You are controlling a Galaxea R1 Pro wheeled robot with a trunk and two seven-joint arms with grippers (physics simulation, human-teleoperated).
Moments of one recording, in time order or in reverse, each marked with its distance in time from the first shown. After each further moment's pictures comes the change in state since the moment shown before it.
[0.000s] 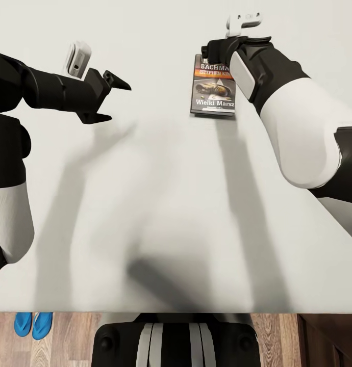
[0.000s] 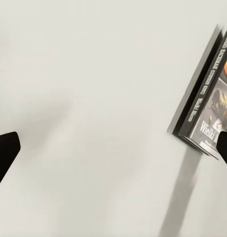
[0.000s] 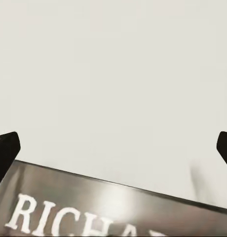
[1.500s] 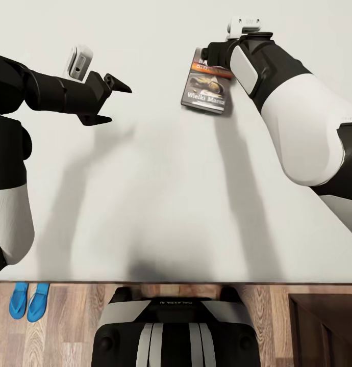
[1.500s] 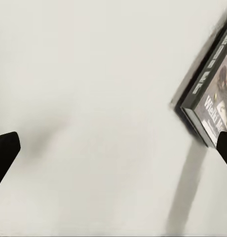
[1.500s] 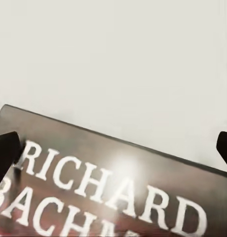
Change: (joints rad) left arm 0.009 0.001 0.000 -0.002 -0.002 0.014 0.000; right arm -0.015 0.000 0.001 0.012 -0.095 0.085 -0.032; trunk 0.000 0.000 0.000
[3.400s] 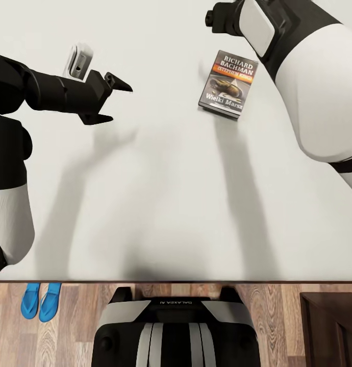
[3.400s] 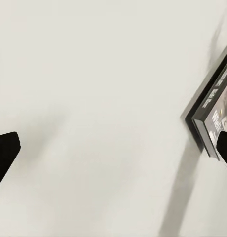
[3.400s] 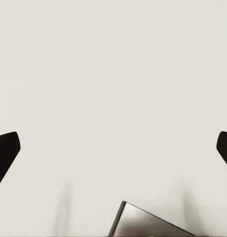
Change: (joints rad) left arm 0.000 -0.001 -0.001 0.000 -0.003 0.001 -0.019; right arm -0.133 0.000 -0.006 0.045 -0.018 0.044 -0.022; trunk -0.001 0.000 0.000
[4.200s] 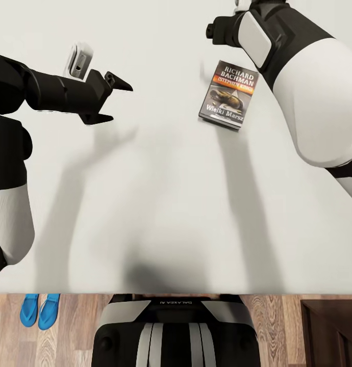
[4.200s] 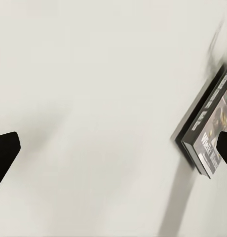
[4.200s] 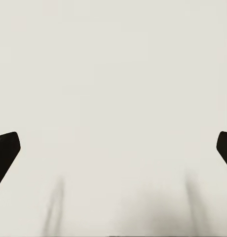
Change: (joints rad) left arm 0.000 0.000 0.000 0.000 -0.001 -0.001 -0.008; right arm 0.029 -0.009 0.003 0.006 0.002 -0.006 0.002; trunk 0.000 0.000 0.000
